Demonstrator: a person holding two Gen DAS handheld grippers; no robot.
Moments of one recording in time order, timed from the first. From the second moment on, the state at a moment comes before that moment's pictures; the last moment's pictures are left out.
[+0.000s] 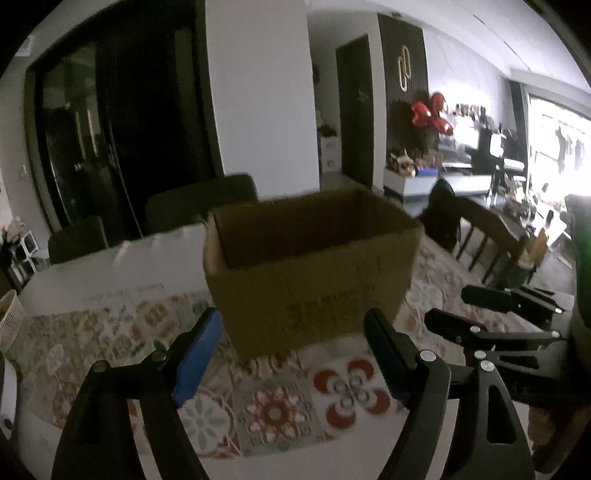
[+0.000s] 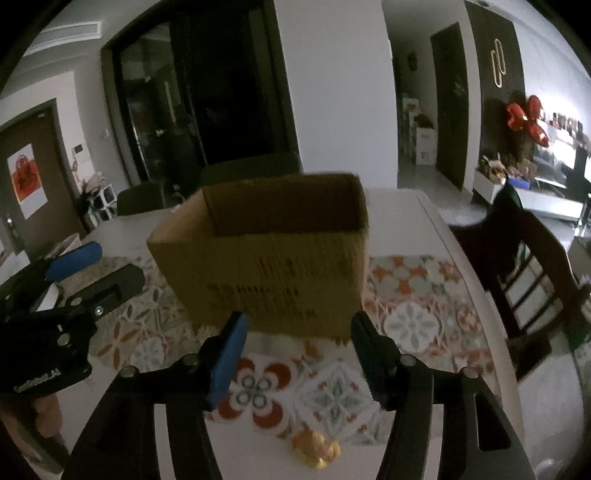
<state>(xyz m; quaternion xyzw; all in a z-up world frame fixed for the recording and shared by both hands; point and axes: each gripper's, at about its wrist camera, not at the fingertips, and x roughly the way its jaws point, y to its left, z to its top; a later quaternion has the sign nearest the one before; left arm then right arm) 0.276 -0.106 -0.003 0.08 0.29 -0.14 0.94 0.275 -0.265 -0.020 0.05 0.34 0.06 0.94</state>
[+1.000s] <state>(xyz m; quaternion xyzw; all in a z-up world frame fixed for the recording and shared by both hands) 0.275 -0.114 -0.114 0.08 0.45 -0.14 0.88 0.256 -0.272 -0.125 0.08 0.47 0.06 0.87</state>
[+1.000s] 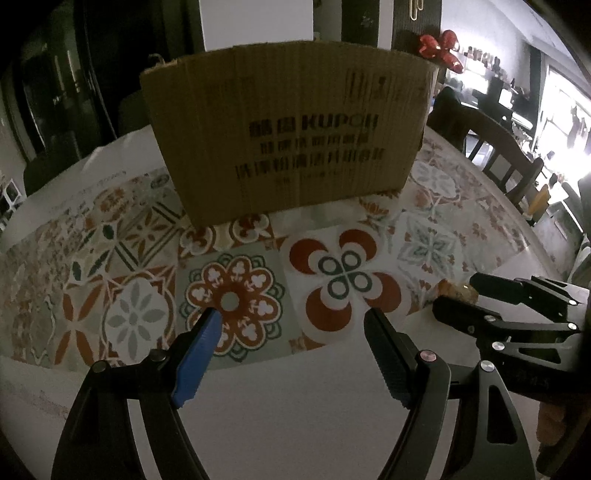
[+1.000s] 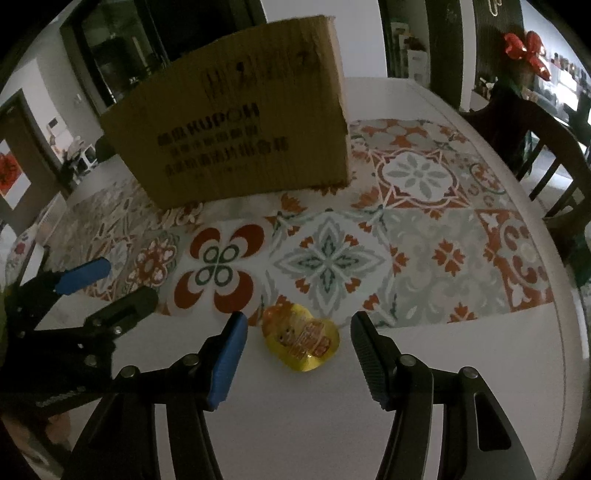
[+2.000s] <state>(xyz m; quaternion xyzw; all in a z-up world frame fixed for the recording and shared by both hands) 0.270 -0.103 -0.069 0.07 0.39 -0.13 0.91 0.244 -0.260 -0.085 0.06 0.42 0.05 0.91</state>
